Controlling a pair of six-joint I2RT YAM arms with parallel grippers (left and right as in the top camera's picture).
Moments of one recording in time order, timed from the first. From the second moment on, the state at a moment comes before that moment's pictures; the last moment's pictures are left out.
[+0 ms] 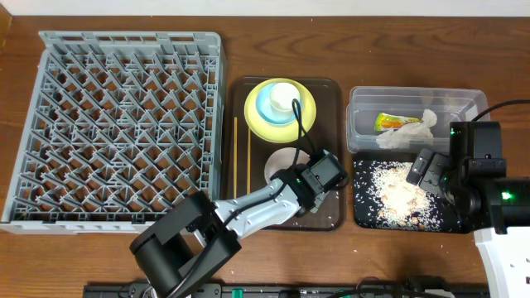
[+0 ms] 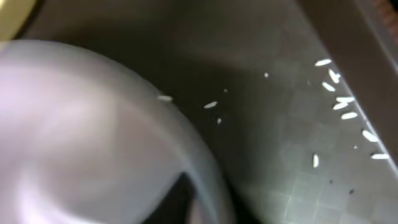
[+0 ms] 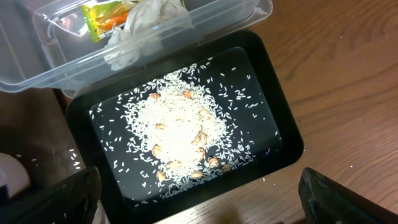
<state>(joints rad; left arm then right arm) -0.95 1.85 1.03 -0.38 -0.21 -0.32 0.03 1.05 1.11 -1.21 0.24 0.46</state>
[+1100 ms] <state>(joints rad) -0.28 1.50 1.05 -0.52 0.91 -0.35 0.03 1.05 1.11 -1.21 0.24 0.46</state>
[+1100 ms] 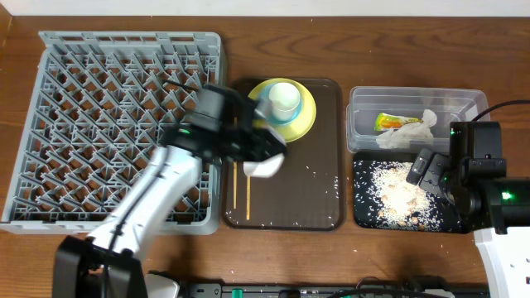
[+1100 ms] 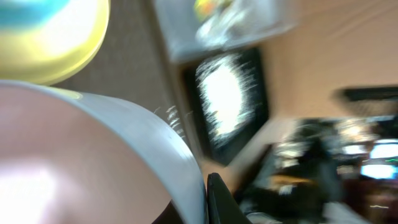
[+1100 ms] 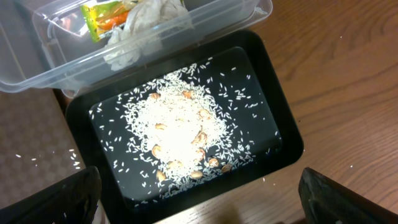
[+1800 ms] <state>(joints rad) 0.25 1.80 1.06 0.72 1.34 -1.26 0.03 1.05 1.11 -1.21 0.24 0.46</state>
